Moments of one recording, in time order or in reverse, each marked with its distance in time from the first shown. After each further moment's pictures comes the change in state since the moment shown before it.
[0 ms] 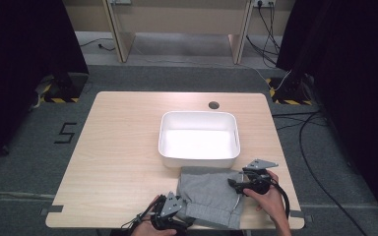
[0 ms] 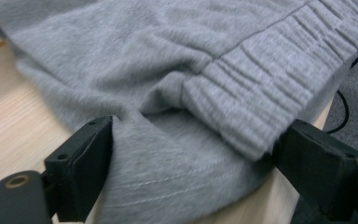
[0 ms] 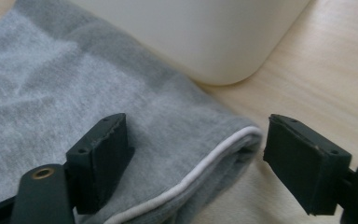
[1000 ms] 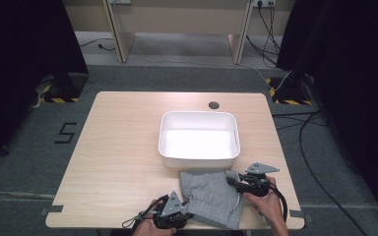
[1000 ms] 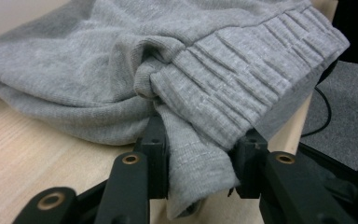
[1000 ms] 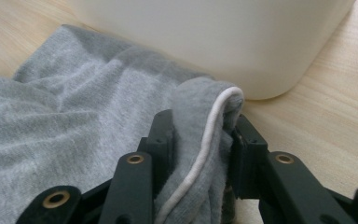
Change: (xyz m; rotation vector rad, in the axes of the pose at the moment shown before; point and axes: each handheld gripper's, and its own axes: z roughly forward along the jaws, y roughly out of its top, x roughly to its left) left arm 0.000 0.006 -0.004 -0.034 -0.071 0.031; right arm 0.012 -0.006 -0.002 -0.096 0.080 0.009
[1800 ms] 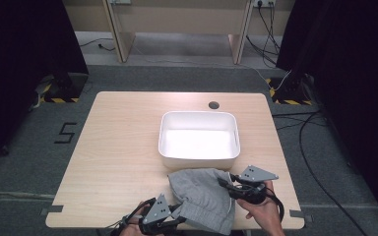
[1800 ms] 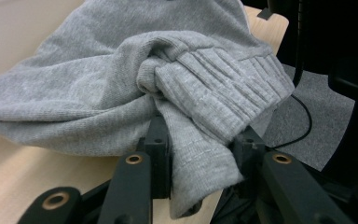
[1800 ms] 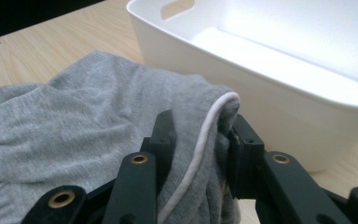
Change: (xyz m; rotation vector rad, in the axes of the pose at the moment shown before) left arm -0.010 0.018 -0.057 -0.074 -0.037 0.040; right arm 0.059 0.032 -0.034 -0.122 0.028 -0.148
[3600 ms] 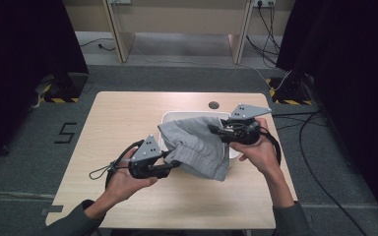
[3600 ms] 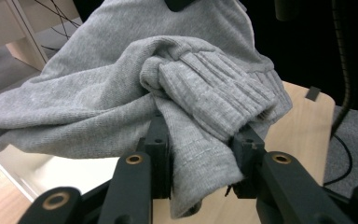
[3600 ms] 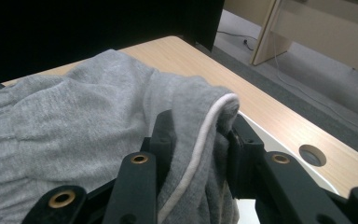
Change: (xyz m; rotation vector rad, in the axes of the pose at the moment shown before) left arm 0.082 0.123 -0.034 -0.071 0.105 0.017; right arm -0.037 0.162 0.009 -0.024 0.010 -0.155
